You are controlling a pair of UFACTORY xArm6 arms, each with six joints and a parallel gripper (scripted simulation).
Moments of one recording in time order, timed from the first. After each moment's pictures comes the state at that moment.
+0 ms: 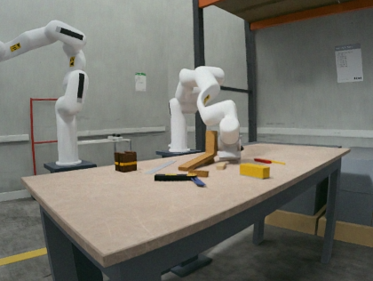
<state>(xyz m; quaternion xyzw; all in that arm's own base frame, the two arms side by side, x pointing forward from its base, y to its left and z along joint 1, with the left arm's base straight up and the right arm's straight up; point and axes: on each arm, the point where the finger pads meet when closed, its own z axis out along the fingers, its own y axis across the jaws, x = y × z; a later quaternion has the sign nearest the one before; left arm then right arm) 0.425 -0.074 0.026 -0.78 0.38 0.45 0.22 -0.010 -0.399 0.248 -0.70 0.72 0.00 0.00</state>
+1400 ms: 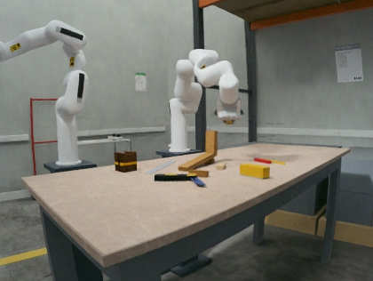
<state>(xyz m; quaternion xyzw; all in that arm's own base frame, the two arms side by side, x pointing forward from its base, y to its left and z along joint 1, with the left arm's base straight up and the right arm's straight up) 0.425 -0.074 0.189 -0.78 0.38 0.45 0.22 -0.010 -0.399 0.248 -0.70 0.72 0.00 0.00</state>
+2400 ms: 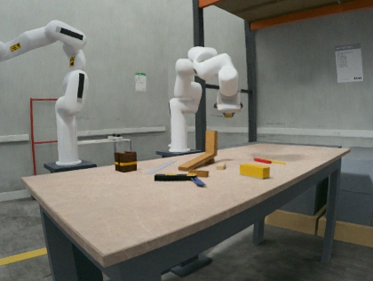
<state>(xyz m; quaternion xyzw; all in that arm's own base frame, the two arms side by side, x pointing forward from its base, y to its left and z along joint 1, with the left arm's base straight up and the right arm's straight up) 0.425 -0.075 0.217 -0.78 0.38 0.45 0.22 -0.010 -0.399 0.248 -0.70 0.72 0.00 0.00</state>
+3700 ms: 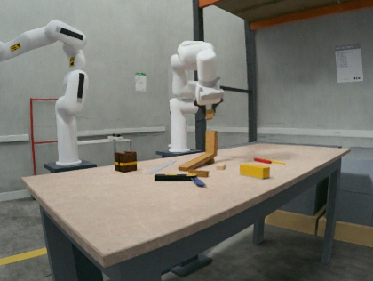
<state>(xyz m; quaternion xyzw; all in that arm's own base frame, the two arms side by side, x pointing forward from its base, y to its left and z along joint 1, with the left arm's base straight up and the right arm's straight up) 0.395 -0.182 0.222 -0.88 0.30 0.31 0.18 -0.010 -0.399 0.248 -0.70 0.72 0.00 0.00</state>
